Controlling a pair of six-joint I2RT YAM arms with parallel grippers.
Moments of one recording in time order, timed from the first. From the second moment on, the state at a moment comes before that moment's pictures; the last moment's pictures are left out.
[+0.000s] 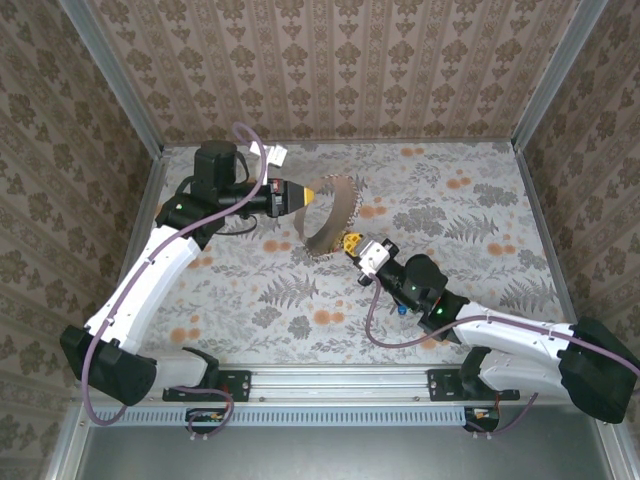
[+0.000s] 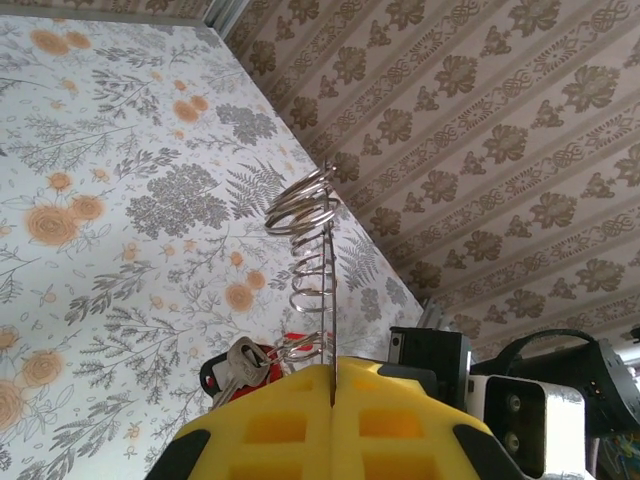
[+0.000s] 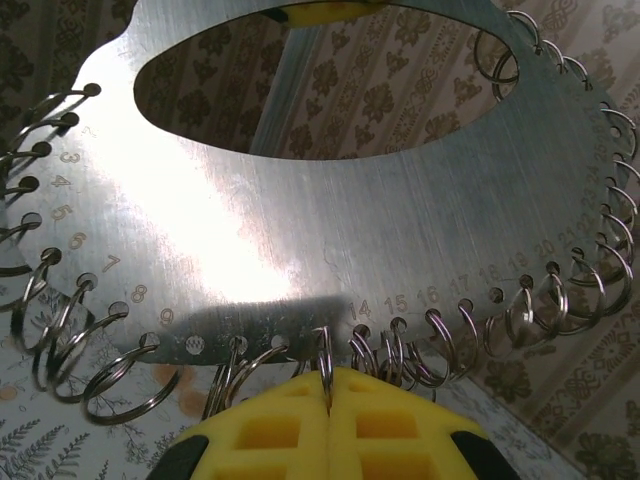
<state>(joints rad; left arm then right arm) -0.48 1.28 1.34 -0.52 0.78 -0.43 0.86 1.08 0.44 0.70 0.18 -0.42</state>
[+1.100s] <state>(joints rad) -0.48 1.30 1.32 -0.50 0.84 -0.47 0.71 0.92 0.44 0.60 -0.09 -0.11</state>
